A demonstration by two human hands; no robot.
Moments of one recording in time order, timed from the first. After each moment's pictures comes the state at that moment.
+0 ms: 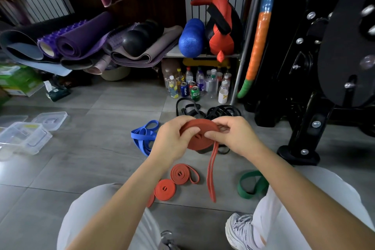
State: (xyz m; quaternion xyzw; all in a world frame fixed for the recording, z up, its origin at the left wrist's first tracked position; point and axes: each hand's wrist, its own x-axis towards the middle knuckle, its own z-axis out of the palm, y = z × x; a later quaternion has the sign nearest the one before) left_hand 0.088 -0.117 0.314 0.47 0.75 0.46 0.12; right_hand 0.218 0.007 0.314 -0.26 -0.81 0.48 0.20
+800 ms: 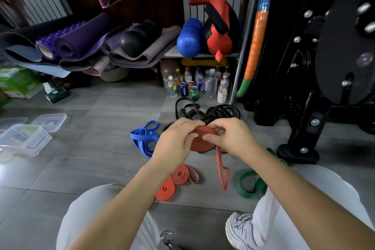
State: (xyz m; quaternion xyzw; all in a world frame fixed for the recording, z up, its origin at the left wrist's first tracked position) left_hand 0.095 -0.118 0.307 0.59 0.73 0.35 0.00; right_hand 0.218 0.009 0.305 -0.29 -0.86 0.38 0.19
